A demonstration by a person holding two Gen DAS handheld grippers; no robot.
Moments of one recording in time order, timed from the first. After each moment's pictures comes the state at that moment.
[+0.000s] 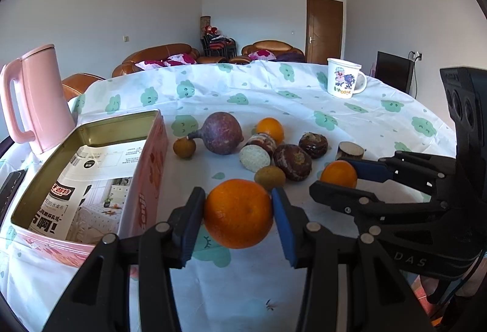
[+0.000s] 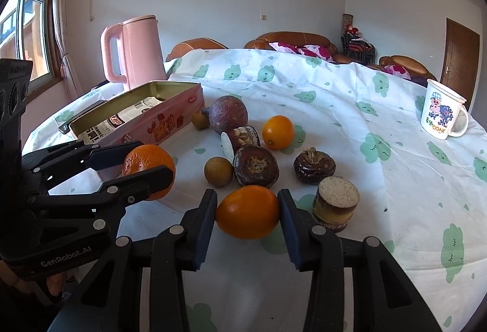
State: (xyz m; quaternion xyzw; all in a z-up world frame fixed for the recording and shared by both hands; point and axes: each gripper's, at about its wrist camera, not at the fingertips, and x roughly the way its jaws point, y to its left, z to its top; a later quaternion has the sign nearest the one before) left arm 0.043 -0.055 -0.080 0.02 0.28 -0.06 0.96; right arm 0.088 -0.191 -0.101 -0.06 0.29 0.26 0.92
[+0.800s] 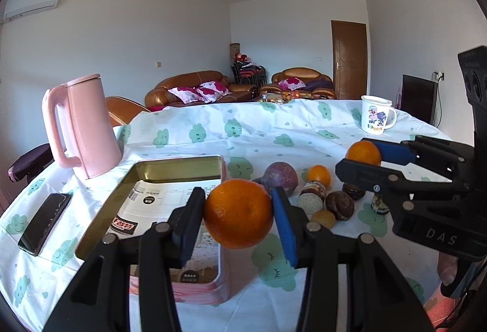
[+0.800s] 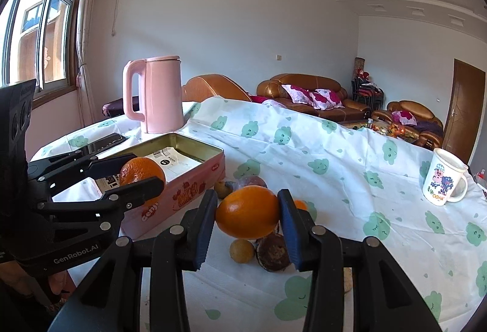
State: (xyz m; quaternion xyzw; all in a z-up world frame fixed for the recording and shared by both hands) left arm 0.032 -0.010 -0.038 0.02 0.21 0.01 0.98; right arm 0.089 -0.155 -0.042 -0.09 0.19 0.30 0.93
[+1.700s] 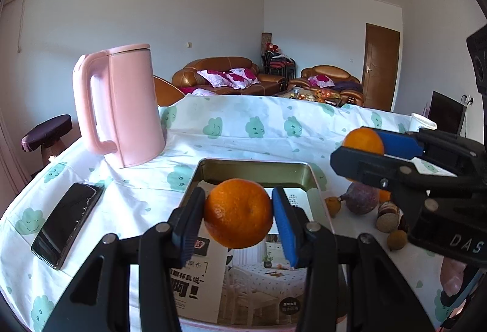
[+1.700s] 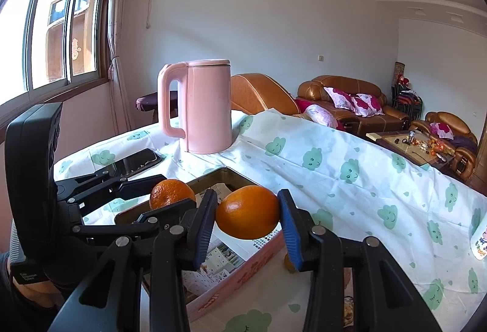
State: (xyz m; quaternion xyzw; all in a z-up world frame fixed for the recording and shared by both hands) left arm 0.068 0.085 -0.036 -0.03 0.24 0.07 0.97; right arm 0.133 -0.042 -0.020 -0.10 0.21 0.38 0.90
